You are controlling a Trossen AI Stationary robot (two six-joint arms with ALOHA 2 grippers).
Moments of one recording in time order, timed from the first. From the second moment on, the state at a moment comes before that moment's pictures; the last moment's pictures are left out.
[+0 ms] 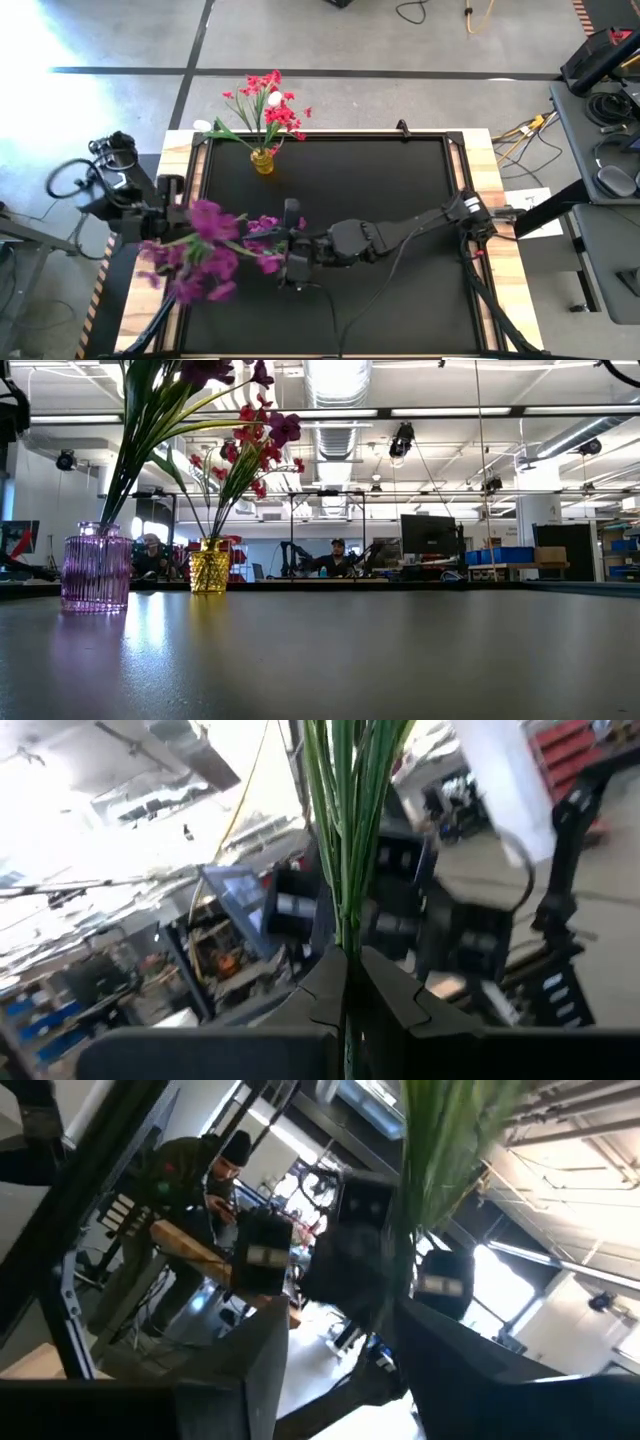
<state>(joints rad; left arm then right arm) -0.98 0.69 0.94 0.08 -0.82 0.67 0.33 2.08 2.06 0.24 0.31 -0.72</state>
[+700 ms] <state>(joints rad) -0.58 0.80 0.77 0.13 -0.37 0.46 0.32 2.17 2.18 0.15 0.32 -0.68</state>
